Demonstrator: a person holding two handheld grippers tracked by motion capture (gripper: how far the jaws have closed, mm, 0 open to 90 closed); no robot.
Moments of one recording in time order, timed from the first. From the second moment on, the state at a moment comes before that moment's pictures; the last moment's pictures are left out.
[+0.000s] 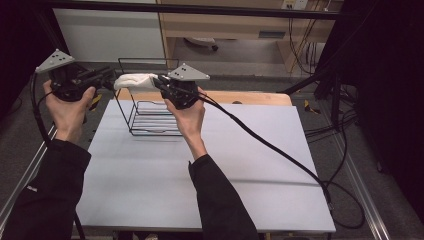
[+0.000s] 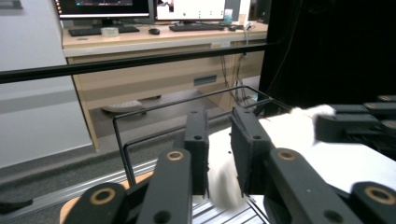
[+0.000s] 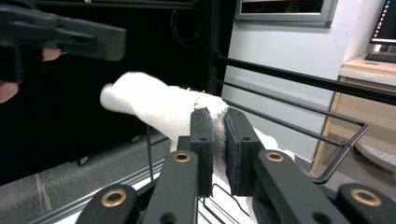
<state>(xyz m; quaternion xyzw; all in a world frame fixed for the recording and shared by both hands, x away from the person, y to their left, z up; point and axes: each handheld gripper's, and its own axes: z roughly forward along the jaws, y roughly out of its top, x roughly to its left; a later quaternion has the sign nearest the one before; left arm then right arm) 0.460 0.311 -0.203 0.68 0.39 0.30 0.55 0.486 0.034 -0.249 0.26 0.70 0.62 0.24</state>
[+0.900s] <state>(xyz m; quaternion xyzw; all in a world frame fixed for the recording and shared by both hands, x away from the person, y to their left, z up) 0.471 0.290 -0.250 0.72 0.39 0.24 0.52 0.484 0.031 -0.256 0.25 0.72 0.61 0.23</state>
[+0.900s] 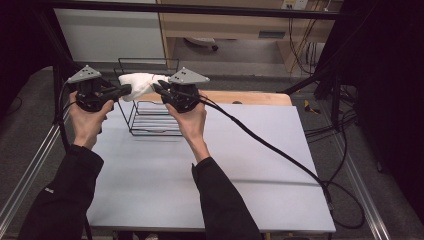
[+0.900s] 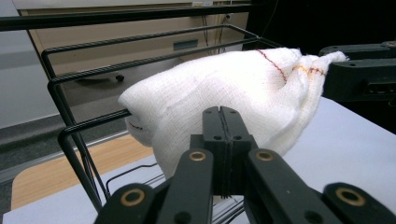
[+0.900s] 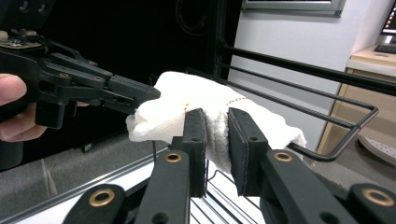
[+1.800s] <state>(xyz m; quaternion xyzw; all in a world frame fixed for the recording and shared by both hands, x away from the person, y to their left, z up) 0.477 0.284 -0.261 0.72 0.39 0.25 0.51 0.486 0.042 -0.253 0.25 0.76 0.57 0.19</state>
